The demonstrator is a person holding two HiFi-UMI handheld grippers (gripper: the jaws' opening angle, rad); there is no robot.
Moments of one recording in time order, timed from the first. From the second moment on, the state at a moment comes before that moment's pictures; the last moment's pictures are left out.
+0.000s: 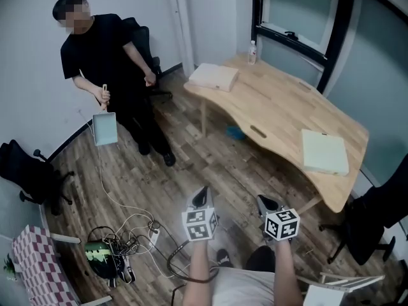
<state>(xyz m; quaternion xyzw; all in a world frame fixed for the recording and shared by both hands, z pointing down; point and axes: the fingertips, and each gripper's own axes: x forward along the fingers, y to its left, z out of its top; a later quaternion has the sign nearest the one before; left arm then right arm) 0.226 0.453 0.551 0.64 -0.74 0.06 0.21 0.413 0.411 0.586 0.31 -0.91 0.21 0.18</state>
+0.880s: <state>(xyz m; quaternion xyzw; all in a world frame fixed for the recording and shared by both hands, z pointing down) 0.092 0.290 0.551 0.64 -0.73 0.09 0.22 0.245 0.188 0.559 0.25 -0.94 0.20 0.13</state>
